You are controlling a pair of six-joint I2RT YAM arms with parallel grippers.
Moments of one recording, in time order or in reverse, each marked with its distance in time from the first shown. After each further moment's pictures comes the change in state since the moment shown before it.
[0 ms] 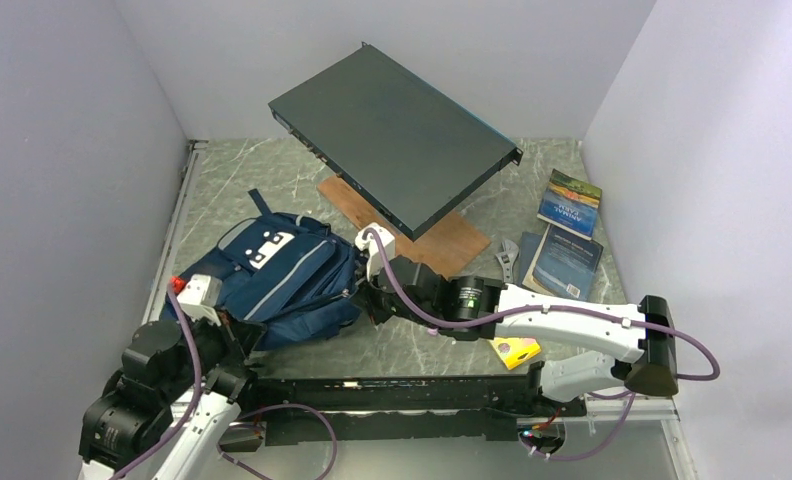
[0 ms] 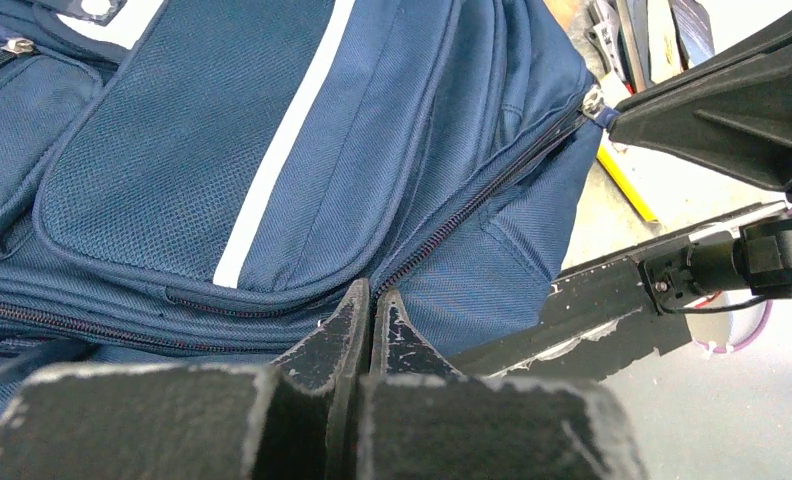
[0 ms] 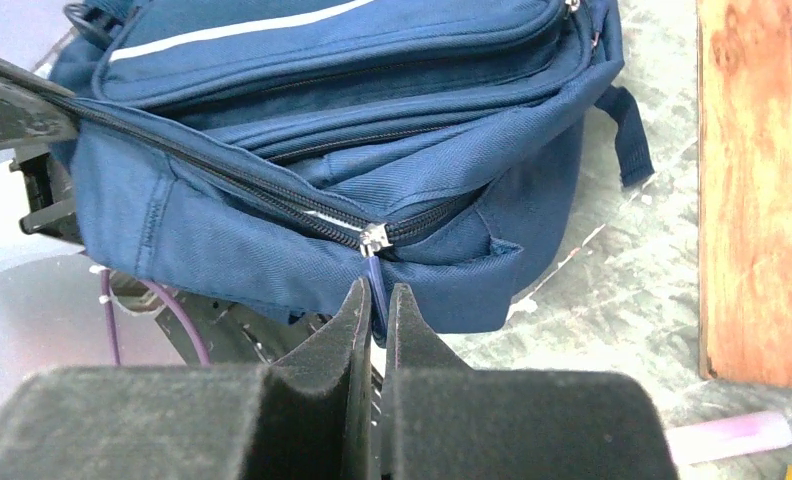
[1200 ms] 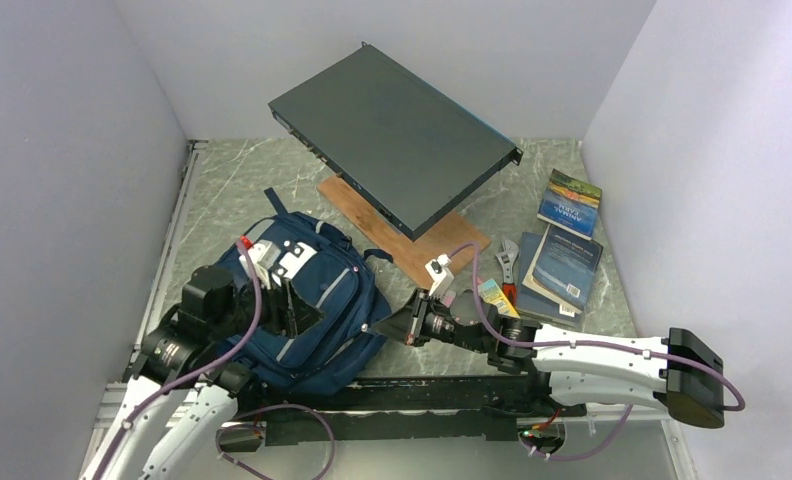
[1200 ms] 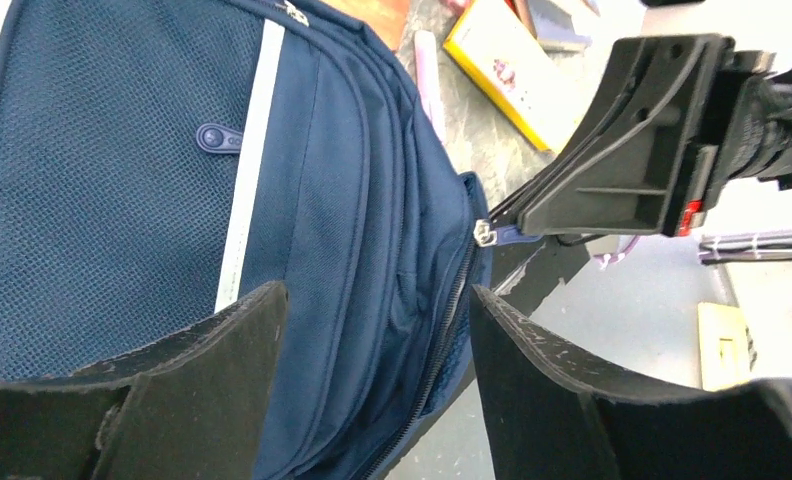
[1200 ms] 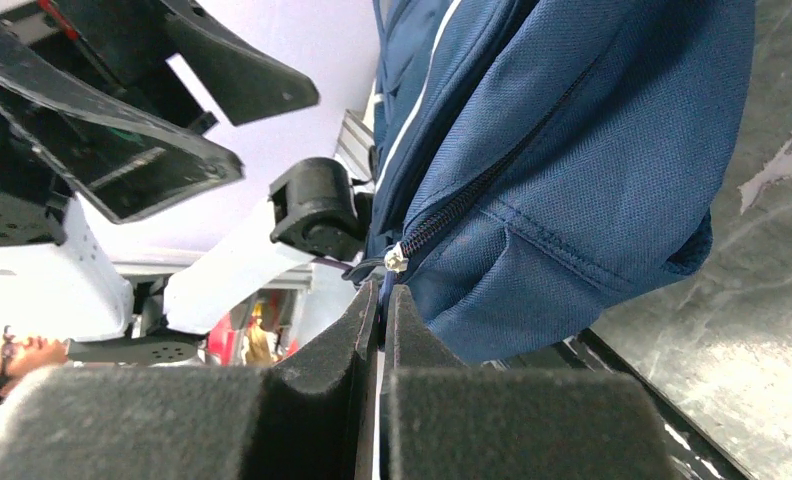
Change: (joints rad) left arm -0.043 0.255 -0.185 0.372 0.333 -0.037; right arm -0.083 -0.343 -0.715 0.669 -0.248 0.711
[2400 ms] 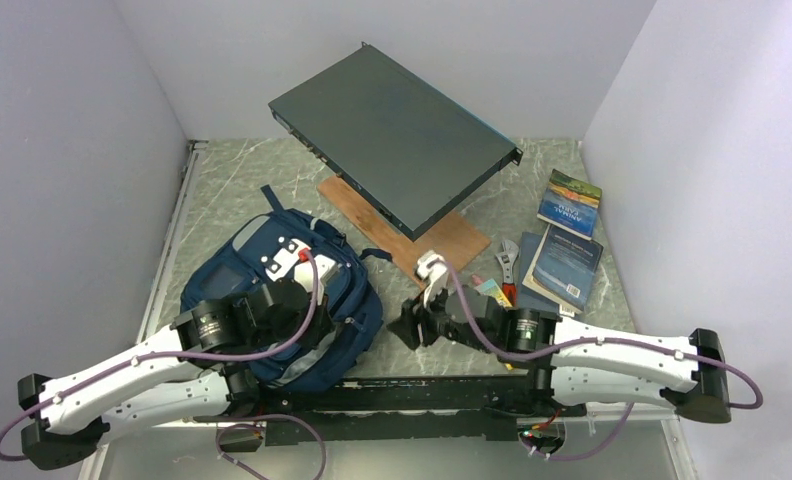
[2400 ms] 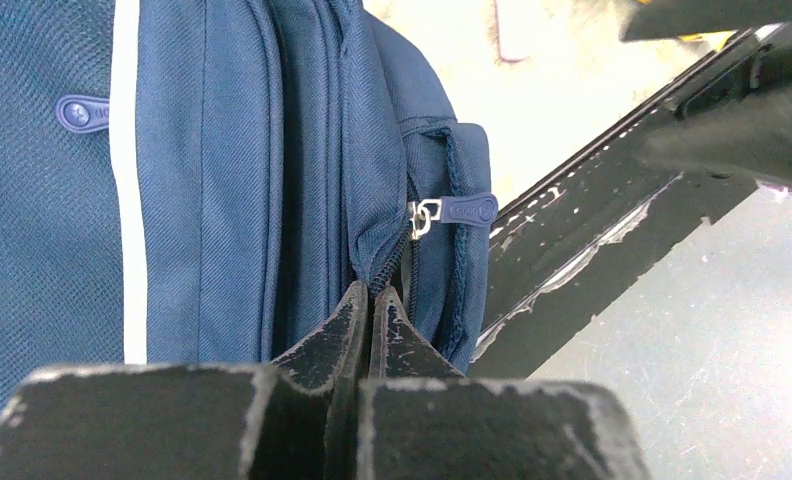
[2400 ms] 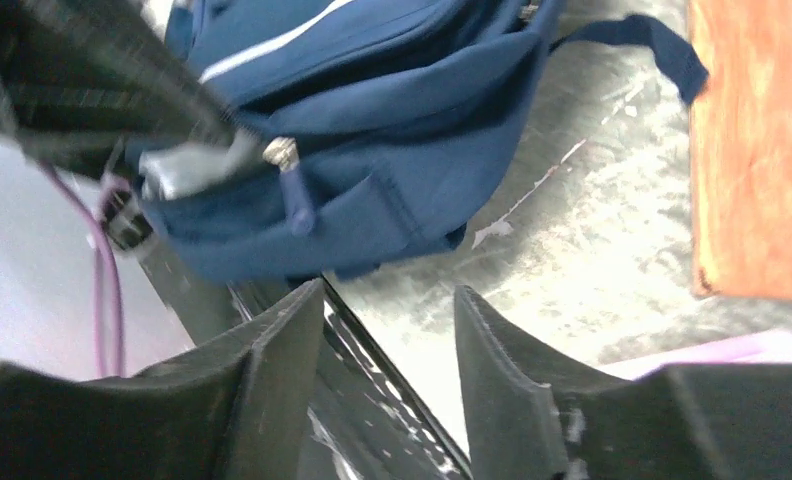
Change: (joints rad) left arm -0.703 0.295 0.090 -0.026 -0.653 -0.108; right arm 0.019 -0.047 0.239 -0.470 0.182 -0.603
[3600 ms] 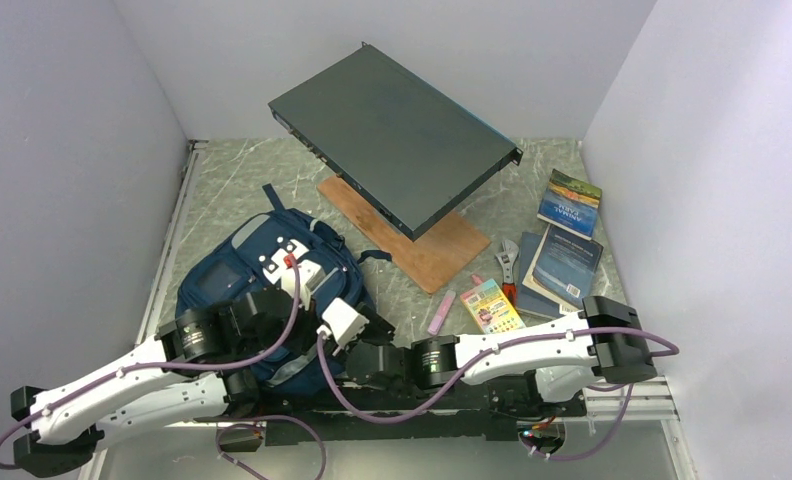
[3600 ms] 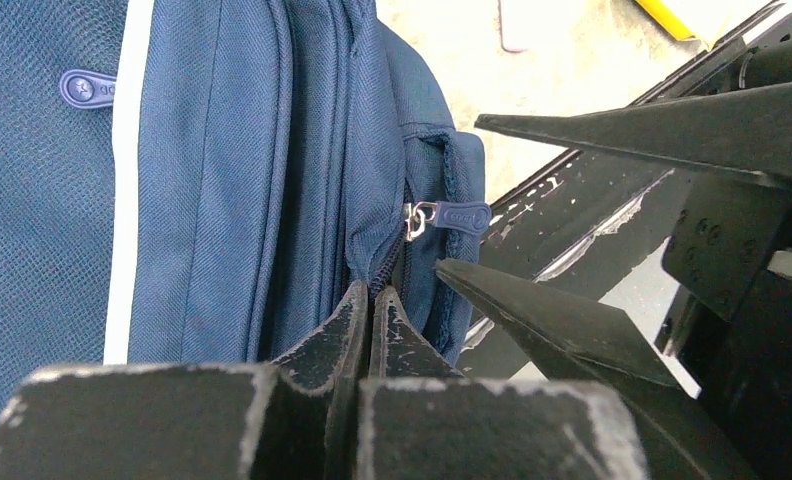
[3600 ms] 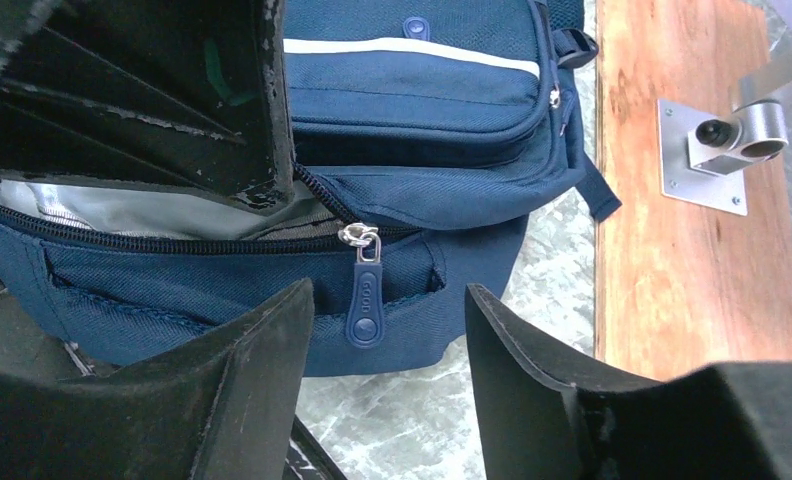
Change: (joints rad) left arm 0.001 -0.106 -0.041 -0.053 -0.004 -0.039; right arm 0.381 0.544 0.301 0.069 0.539 -0.377
